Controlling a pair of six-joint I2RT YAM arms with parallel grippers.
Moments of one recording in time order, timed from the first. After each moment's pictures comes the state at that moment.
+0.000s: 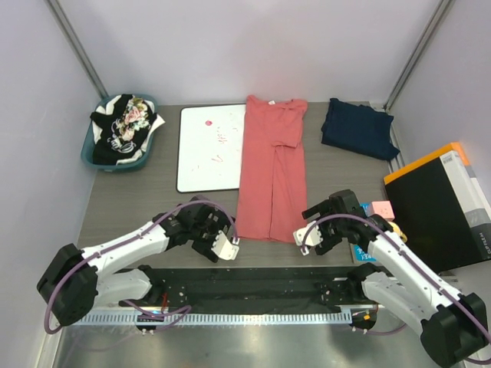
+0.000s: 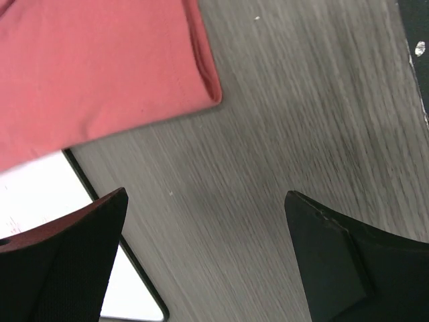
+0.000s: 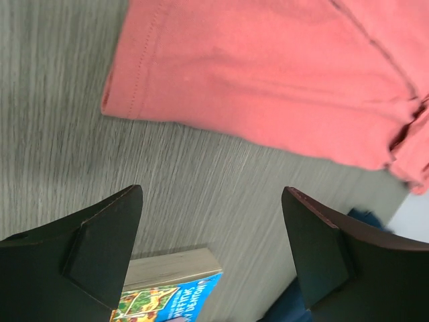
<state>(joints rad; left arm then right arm) -0.76 1.12 0.57 -0.43 0.27 1.29 0.41 0.86 0.53 -0.67 -0.29 -1.54</state>
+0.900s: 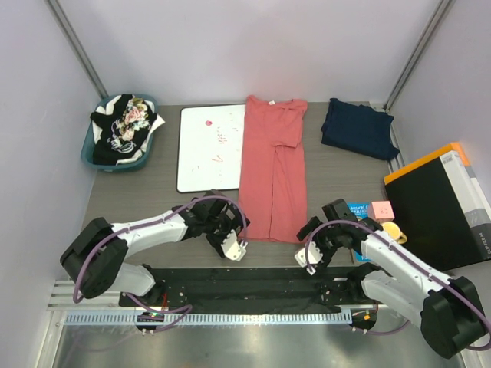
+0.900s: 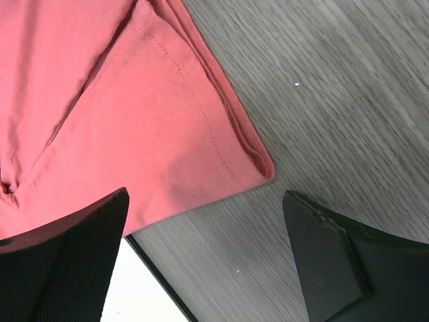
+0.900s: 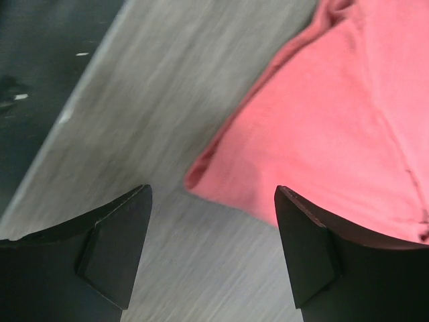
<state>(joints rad) -0.78 1.37 0.62 -0.24 0.40 1.55 0.45 0.91 0.41 -0.69 -0.48 -1.80</state>
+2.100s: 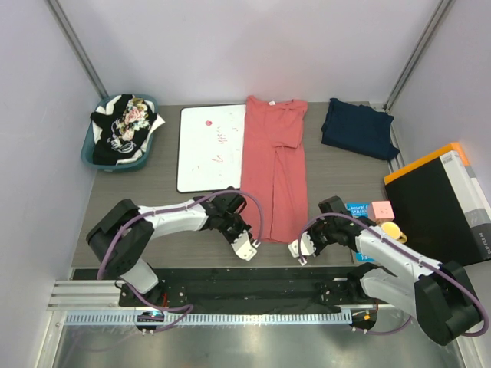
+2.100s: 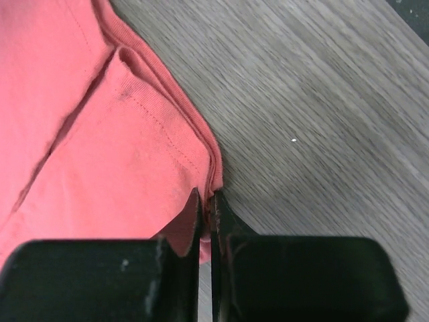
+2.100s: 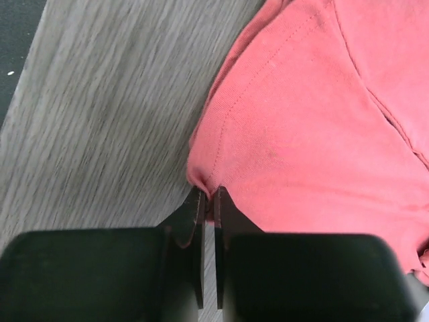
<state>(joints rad) -0.84 1.59 0.81 -0.37 0.44 1.58 0.46 1.01 0.39 -0.47 -0.48 -1.64</state>
